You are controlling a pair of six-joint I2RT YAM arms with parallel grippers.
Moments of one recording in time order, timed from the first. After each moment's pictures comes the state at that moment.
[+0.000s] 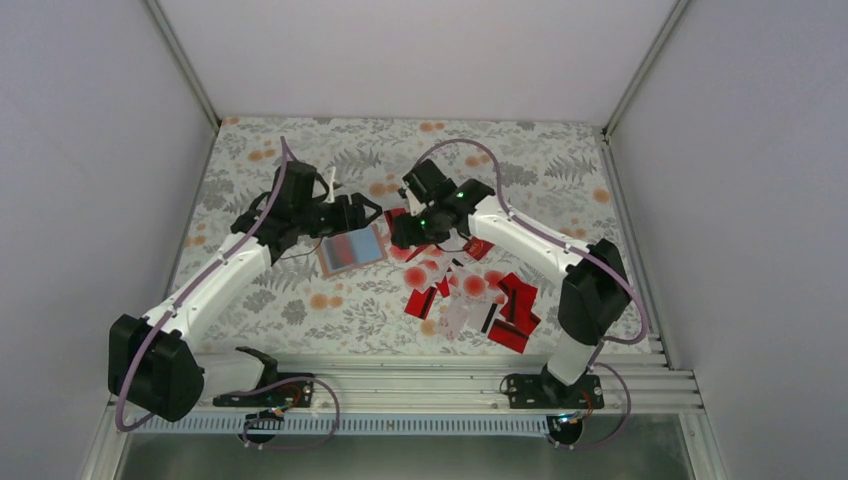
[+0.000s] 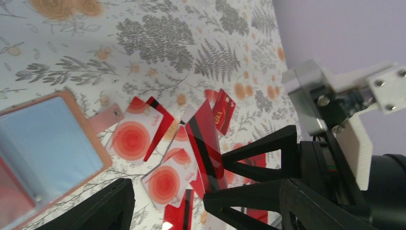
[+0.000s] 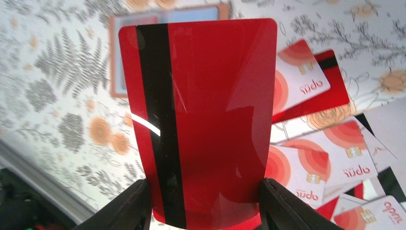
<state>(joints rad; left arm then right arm) -0.38 1.23 0.97 -0.43 0.47 -0.63 0.78 1.74 1.46 -0.82 -0.16 0.48</state>
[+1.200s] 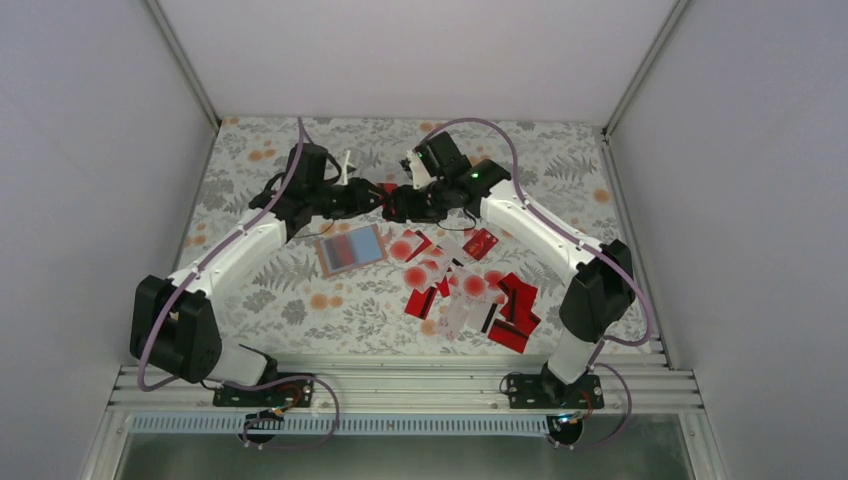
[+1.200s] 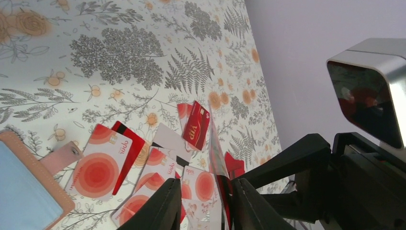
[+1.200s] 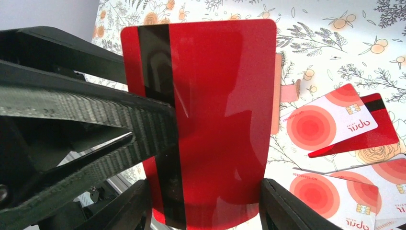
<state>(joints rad) -0.37 1.41 1.09 -0.31 0.60 -0.65 0.70 1.74 1.61 -0.80 -0.37 0.54</state>
